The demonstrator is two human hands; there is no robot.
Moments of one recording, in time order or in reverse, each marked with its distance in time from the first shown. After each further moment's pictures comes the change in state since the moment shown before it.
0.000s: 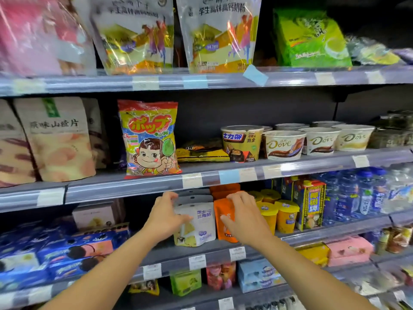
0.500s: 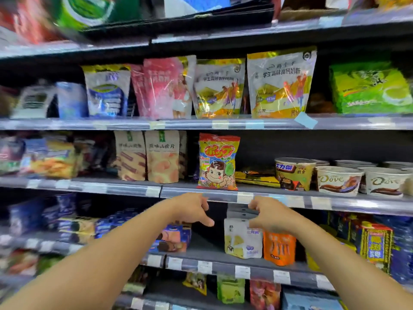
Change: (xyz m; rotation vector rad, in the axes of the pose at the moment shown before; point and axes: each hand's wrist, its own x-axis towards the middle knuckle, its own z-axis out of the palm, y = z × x) left_hand -0.123 0.078 -0.140 0.426 -0.214 -0.103; right_hand -0.014 -0.118 -0.133 0.052 -0.467 -0.135
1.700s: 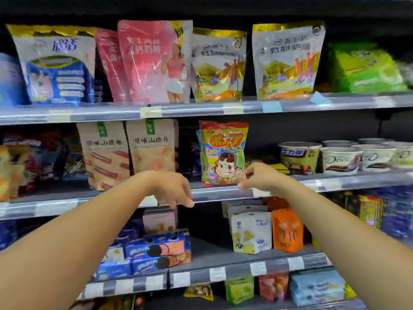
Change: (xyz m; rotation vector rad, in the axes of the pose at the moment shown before) left_hand 0.100 -0.124 -0.098 0.168 -0.267 0.149; right_hand 0.131 -0.076 0.017 0.234 0.191 0.299
